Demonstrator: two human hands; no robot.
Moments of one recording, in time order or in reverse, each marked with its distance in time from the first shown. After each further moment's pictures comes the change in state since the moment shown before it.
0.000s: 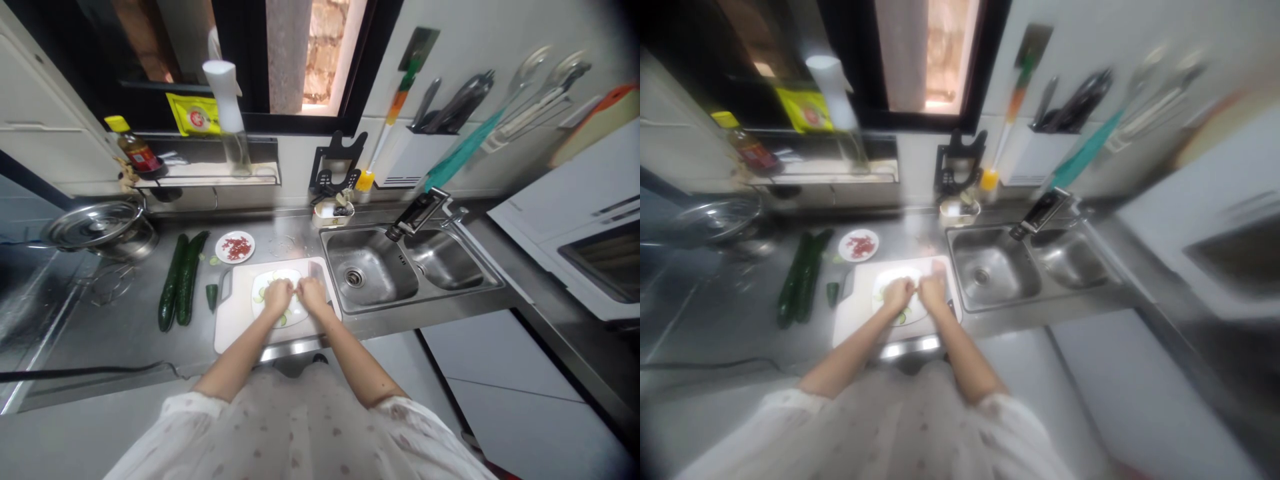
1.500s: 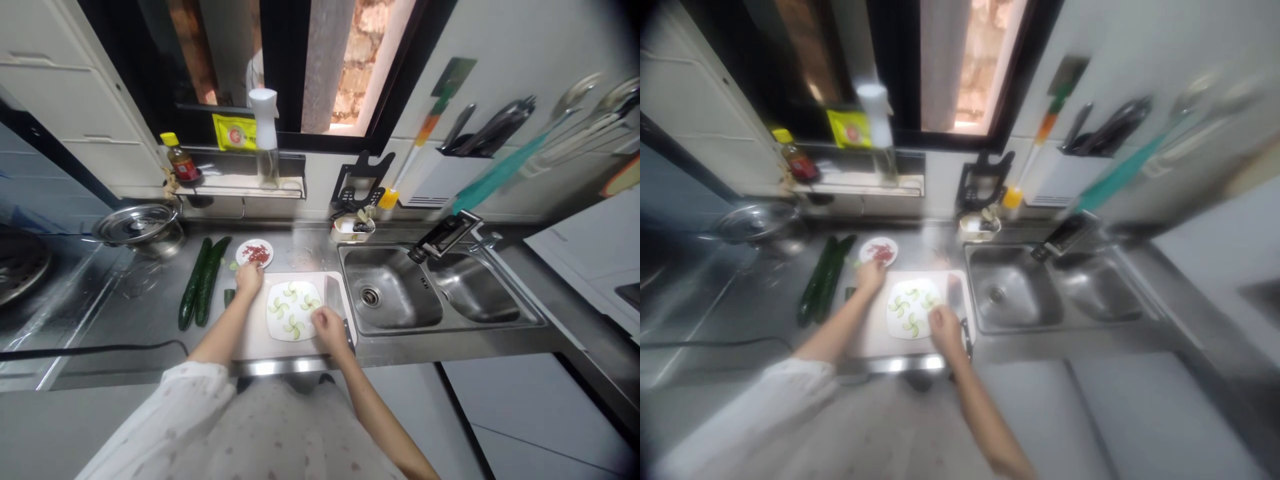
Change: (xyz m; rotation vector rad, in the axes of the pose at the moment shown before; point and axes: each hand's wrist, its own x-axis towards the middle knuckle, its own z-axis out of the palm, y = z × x) left_hand 0.074 -0.121 -0.064 0.000 0.234 -0.267; right_hand -0.059 -0.001 0.009 0.648 0.358 -0.042
